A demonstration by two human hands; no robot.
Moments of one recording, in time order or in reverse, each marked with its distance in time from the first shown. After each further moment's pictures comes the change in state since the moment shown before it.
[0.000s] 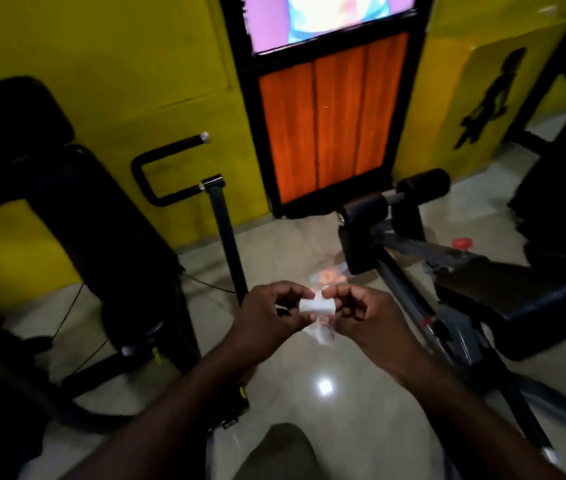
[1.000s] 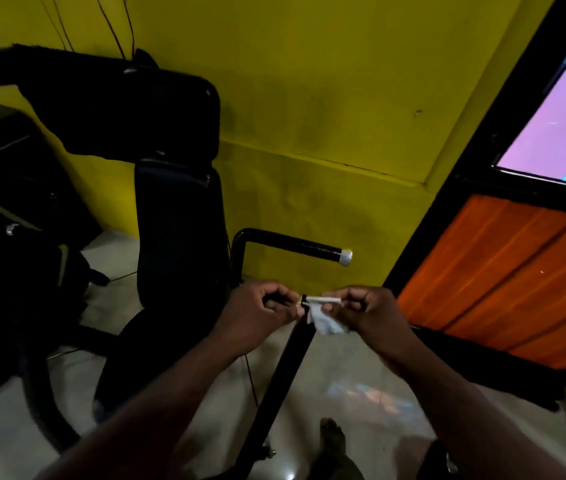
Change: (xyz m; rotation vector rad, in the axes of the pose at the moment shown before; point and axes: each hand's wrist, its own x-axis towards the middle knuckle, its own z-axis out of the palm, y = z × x) left_hand 0.370 -0.131 -0.269 -0.150 0.686 -0.299; right_hand 0.582 -0.123 0.174 -0.222 -0.643 -0.214
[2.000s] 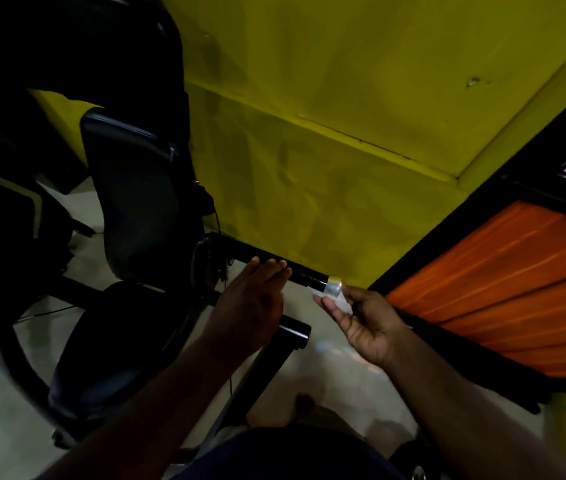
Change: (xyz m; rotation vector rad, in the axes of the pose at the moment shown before) left_hand 0.133 -0.049 0.052 0.902 0.221 0.545; right_hand 0.160 0.063 -0.044 1.033 0.169 0.940
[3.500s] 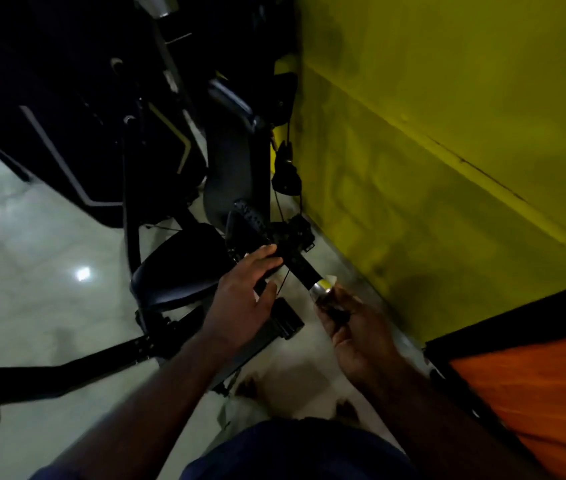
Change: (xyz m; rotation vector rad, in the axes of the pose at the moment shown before) left_hand 0.007 0.100 0.001 -0.147 0.138 -0.838; right_hand 0.043 -0.036 -0.031 -0.313 -0.319 0.112
